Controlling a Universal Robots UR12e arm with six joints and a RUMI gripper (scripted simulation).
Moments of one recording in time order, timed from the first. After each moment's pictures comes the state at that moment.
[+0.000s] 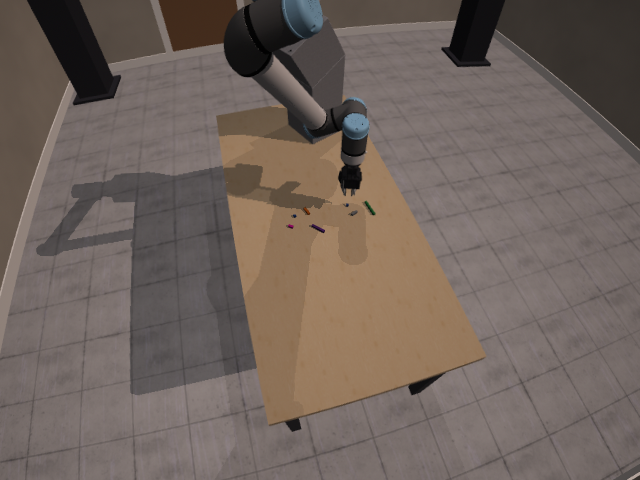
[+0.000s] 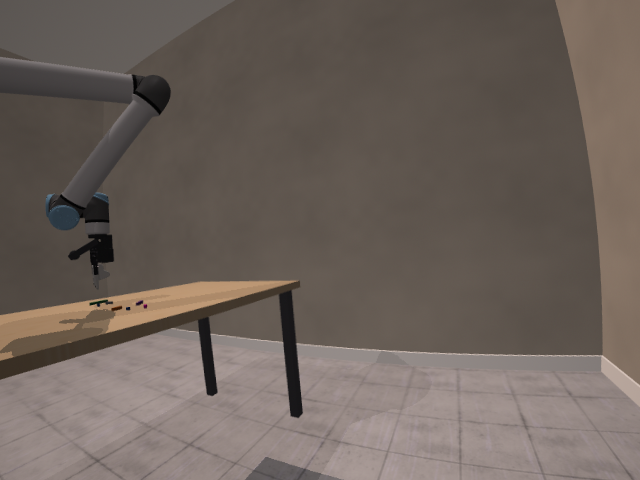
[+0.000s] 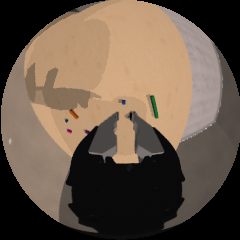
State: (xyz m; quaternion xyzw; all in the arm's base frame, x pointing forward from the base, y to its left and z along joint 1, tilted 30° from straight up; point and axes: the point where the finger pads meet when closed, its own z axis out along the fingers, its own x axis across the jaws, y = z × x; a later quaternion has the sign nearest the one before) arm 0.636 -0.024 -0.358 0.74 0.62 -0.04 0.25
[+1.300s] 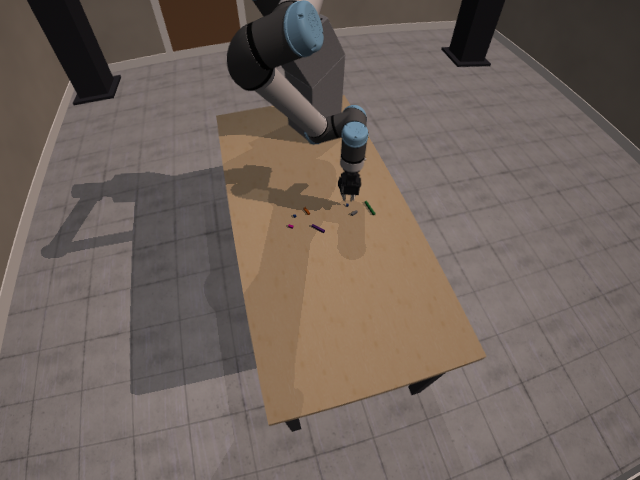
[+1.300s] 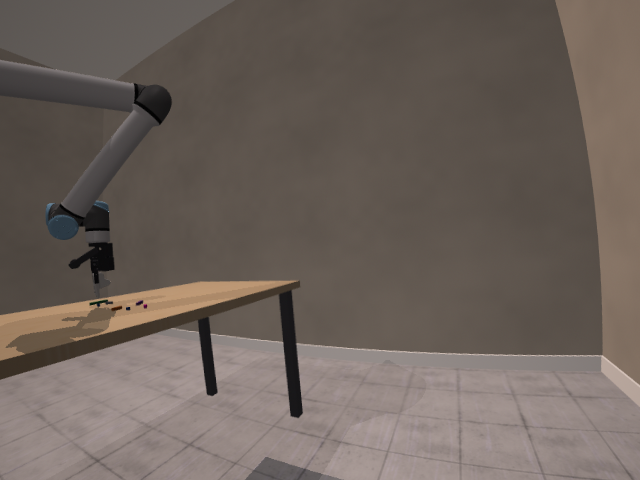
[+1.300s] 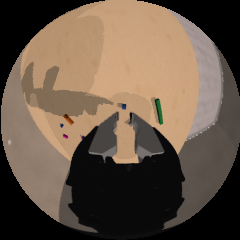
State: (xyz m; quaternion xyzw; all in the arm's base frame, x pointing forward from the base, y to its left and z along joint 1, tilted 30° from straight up) arm 0.644 -0.038 -0.388 0.74 0.62 -0.04 0.25
